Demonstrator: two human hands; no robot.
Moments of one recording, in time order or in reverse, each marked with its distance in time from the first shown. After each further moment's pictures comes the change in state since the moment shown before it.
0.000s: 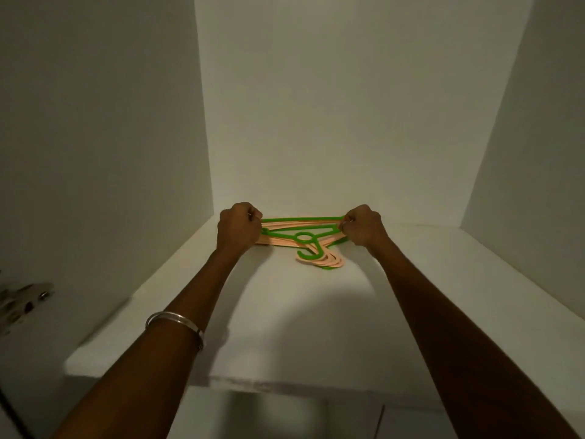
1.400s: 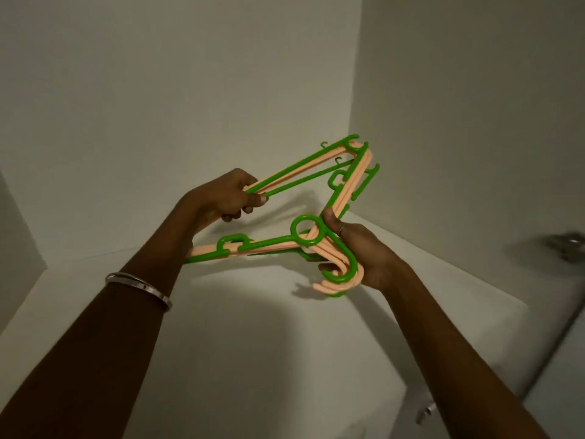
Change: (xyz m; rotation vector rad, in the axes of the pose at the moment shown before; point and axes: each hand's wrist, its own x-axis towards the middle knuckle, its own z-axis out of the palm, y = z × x) left_hand 0.087 0.121 0.086 -0.156 -0.964 0.433; right_hand -0.087 0.027 -0.076 0.866 0.033 0.418
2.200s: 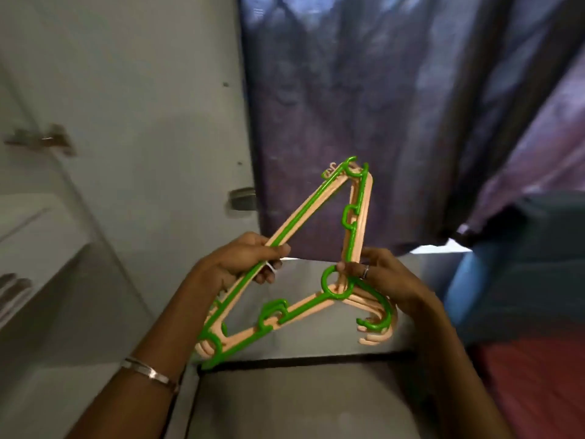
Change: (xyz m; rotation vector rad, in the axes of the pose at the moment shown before) left_hand -0.399 0.356 0.487 -0.430 -1.196 0.304; right_hand -0.745 0.176 -0.165 -0.268 1.171 0.041
